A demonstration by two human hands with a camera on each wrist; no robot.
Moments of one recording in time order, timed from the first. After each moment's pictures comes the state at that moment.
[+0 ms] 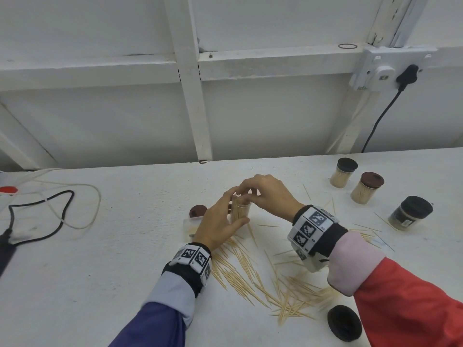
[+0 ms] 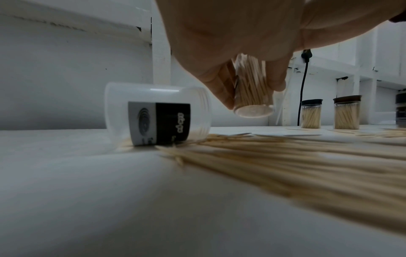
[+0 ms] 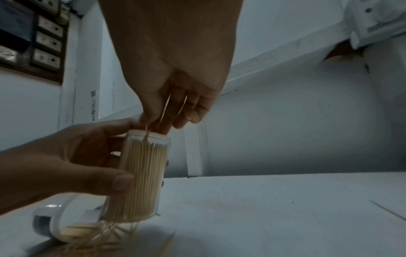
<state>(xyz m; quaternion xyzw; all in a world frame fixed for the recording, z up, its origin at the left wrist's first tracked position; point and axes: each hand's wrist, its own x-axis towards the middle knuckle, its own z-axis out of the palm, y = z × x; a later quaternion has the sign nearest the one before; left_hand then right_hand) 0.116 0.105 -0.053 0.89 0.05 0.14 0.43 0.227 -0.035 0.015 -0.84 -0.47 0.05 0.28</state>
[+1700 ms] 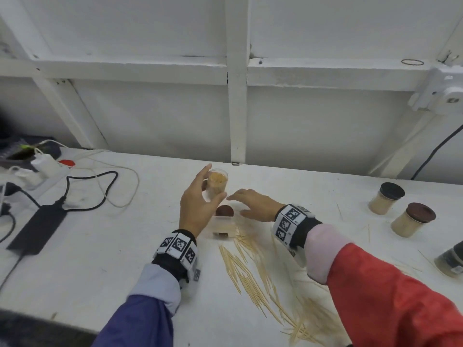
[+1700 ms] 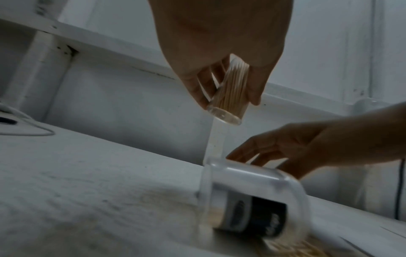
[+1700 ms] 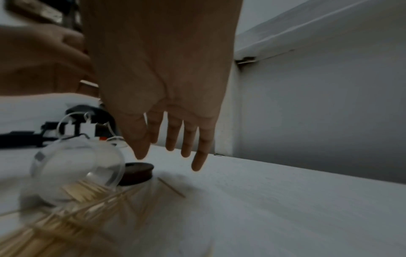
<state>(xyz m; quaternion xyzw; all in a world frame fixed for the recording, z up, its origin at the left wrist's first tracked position) 0.085 0.173 -0.021 0.80 0.22 0.35 0.43 0.236 0.055 -0.026 -0.78 -0.59 0.19 0.10</state>
